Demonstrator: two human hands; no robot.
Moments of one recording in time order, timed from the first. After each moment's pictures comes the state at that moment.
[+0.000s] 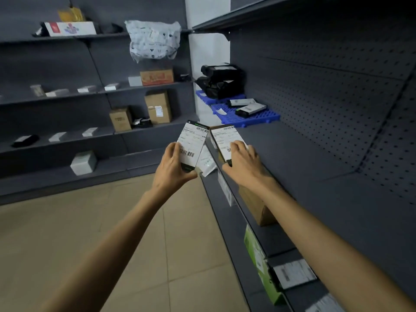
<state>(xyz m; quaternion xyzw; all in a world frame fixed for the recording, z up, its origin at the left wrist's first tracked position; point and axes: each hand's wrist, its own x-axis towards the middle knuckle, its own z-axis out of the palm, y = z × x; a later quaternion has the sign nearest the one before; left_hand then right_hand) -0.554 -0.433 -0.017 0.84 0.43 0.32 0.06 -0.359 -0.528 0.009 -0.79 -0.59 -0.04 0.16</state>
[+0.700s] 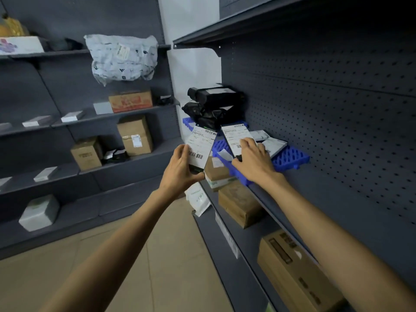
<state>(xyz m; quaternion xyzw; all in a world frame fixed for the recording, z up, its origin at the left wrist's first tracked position) -0.395 -0.064 0.004 0.88 0.35 0.30 0.11 -0.198 -0.172 0.026 -0.83 -0.52 -0.06 0.18</state>
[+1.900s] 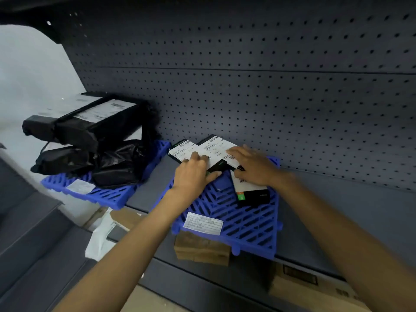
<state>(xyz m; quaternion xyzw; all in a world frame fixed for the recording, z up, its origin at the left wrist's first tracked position) -0.078 0.142 -0.017 1.00 0.03 0.09 0.03 0.005 -0.048 -0.032 -0.94 -0.33 0.03 0.10</state>
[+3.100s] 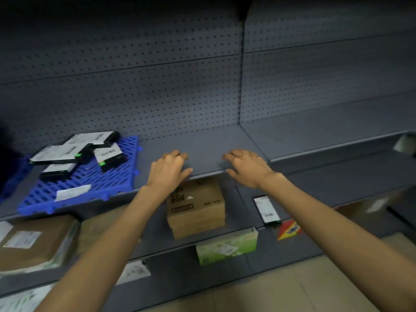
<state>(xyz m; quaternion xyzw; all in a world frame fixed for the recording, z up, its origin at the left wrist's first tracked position) -0.276 -0.134 -0.013 0.95 -0.27 0.13 0.03 -0.347 -0.364 -0.022 -1.00 -0.05 -0.06 0.00</state>
